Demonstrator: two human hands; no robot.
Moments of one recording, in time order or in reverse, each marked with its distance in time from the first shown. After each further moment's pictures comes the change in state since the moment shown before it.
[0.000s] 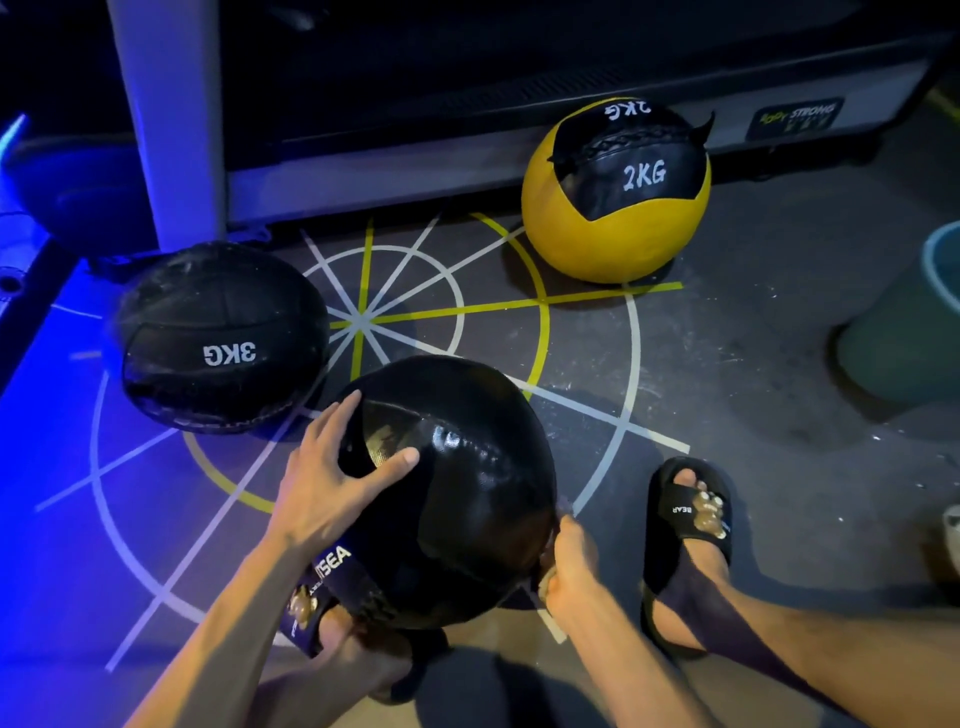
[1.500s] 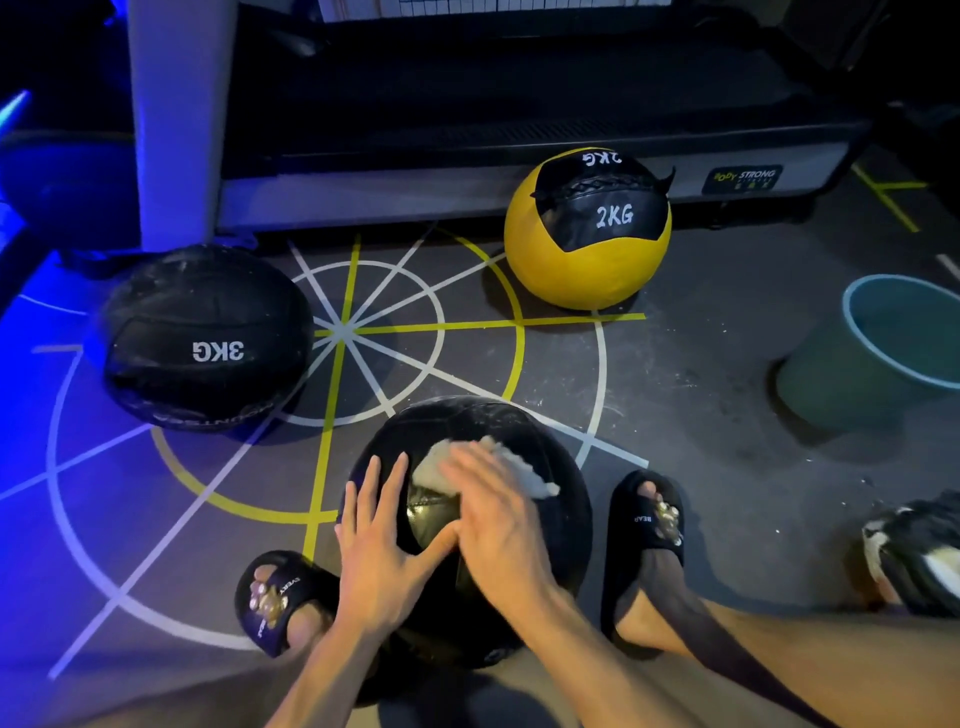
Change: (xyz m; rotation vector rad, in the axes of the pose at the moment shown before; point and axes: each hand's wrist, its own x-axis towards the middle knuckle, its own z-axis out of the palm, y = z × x) left_hand -0.066 -0.018 0.095 -0.056 0.111 0.137; right_hand -0.091 -0.018 0.010 -1.027 -0.290 -1.622
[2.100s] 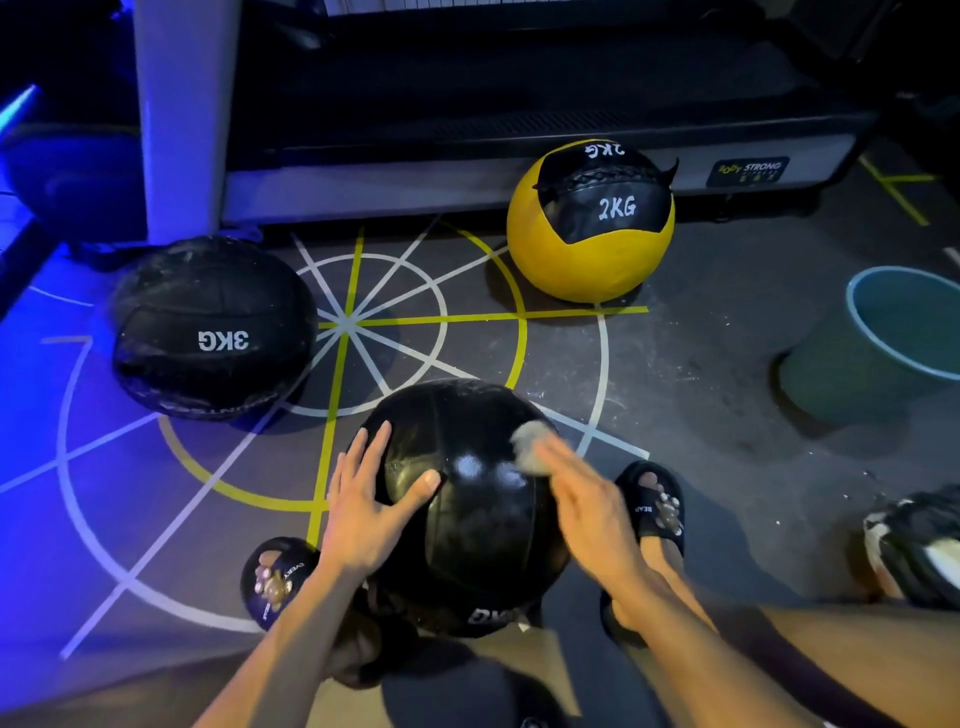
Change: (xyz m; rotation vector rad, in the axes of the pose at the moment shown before) left_hand 0.034 -0.012 -0.018 -0.113 -0.046 -0.107; right_hand -0.018 0.086 -0.051 0.083 -0.071 0.160
